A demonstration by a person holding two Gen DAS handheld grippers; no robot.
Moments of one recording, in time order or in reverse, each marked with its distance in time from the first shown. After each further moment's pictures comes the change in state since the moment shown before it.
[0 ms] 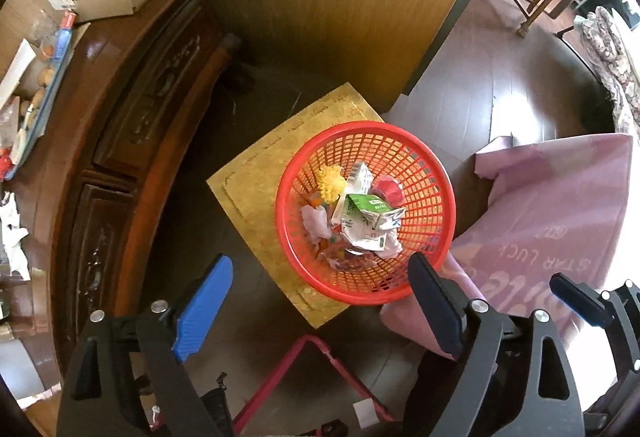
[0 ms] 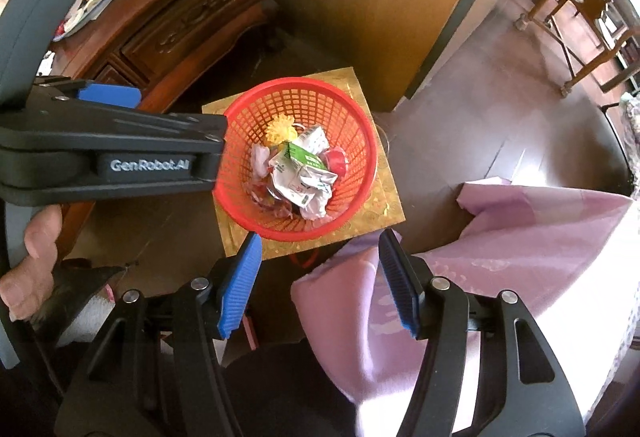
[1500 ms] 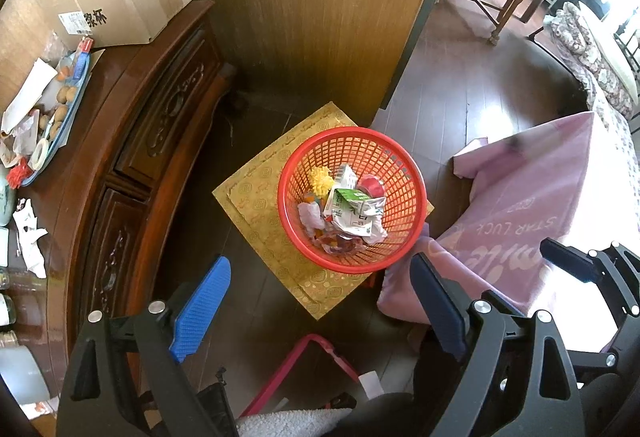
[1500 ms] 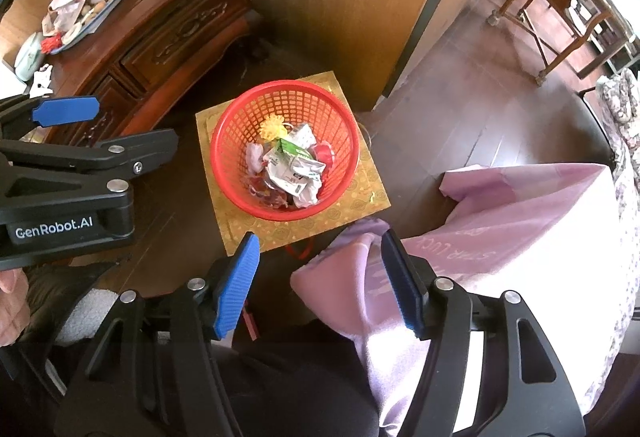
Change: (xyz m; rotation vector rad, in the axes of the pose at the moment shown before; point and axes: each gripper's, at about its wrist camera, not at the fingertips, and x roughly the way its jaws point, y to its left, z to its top) left arm -0.062 -0.001 -0.044 0.064 -0.094 -0.035; right arm -0.039 0.005 -0.029 0.060 -0.039 -0.057
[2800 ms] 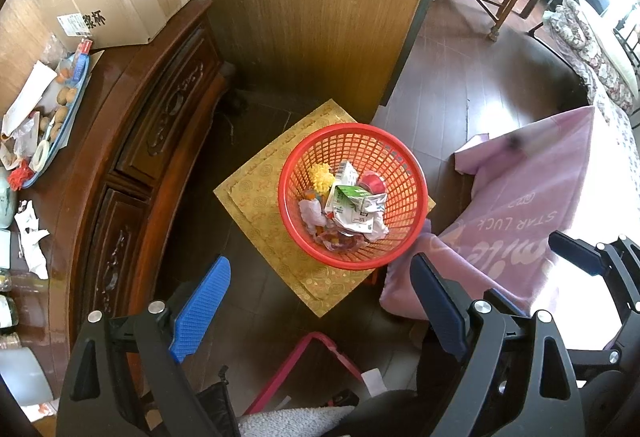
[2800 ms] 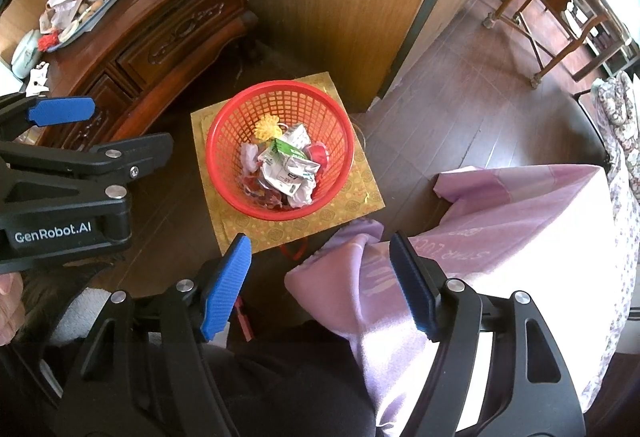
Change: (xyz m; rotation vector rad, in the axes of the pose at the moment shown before) left arm 0.000 -0.001 0.001 0.009 0.009 0.005; right arm 0.000 0.001 -0.002 -0.002 -0.002 -0.021
